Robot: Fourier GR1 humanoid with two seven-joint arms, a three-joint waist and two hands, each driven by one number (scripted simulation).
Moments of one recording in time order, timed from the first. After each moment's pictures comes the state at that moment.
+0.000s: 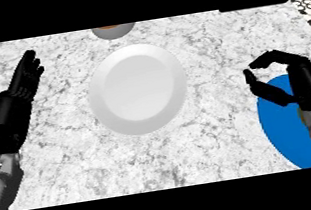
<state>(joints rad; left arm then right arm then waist) -0.27 0.50 -0.18 -1.63 0.21 0.21 0.11 -0.28 -0.54 0.30 -1.38 0.19 -0.49 -0.18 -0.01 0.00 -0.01</state>
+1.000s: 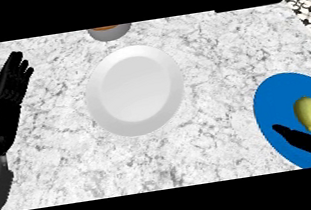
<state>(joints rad) -0.24 0.49 -0.09 -1.62 0.24 0.14 0.09 0.16 -0.53 0.18 -1.67 0.34 -0.75 -0.19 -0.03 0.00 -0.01</state>
